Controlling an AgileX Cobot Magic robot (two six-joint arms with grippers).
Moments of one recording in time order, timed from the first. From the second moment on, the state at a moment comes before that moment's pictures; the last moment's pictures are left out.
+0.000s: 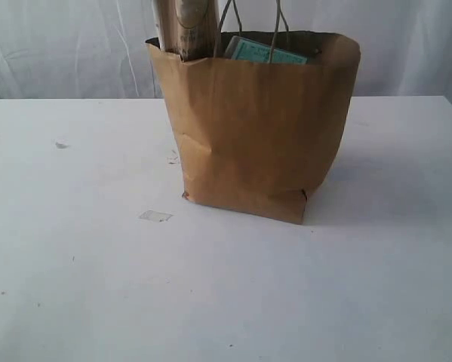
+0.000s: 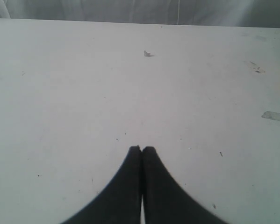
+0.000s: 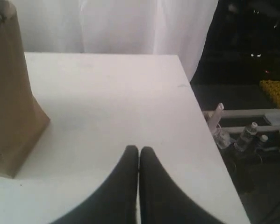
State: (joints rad) left arm 0.01 0.13 0.02 -0.15 0.21 0.10; right arm 0.22 0.54 -0.69 -0.50 0.69 0.49
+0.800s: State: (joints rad) left arm 0.01 0.13 0.02 -0.15 0.21 0.10; right arm -0.06 0.04 -0.69 -0.34 0.83 0.30
